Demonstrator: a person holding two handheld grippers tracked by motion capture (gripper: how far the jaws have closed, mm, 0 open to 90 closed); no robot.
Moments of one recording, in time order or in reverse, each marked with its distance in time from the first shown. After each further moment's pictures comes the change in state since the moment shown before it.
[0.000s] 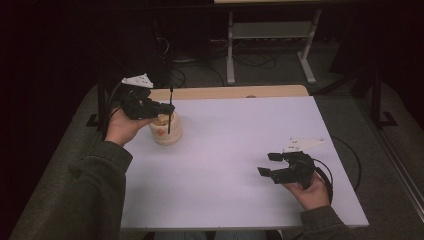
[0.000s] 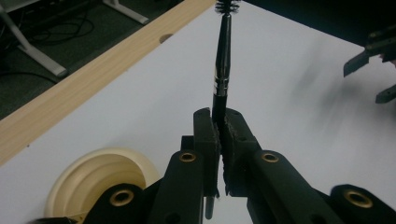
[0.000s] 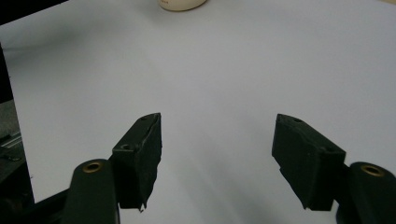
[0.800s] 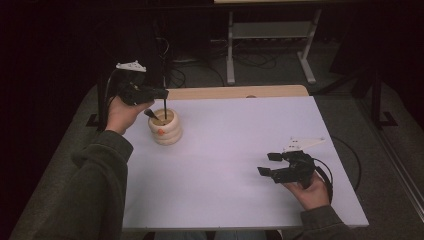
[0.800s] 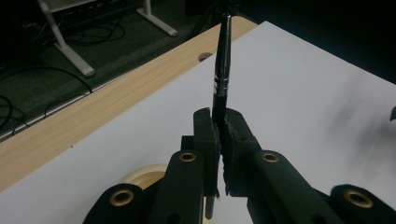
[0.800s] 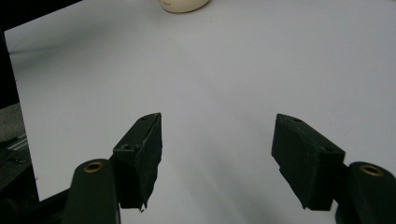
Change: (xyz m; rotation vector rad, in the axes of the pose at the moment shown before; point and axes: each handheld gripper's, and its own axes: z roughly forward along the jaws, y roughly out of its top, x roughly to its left) left arm 0.039 0.010 0.003 -0.049 0.104 -0.105; right arm -0.001 0.000 0.000 -0.001 0.016 0.022
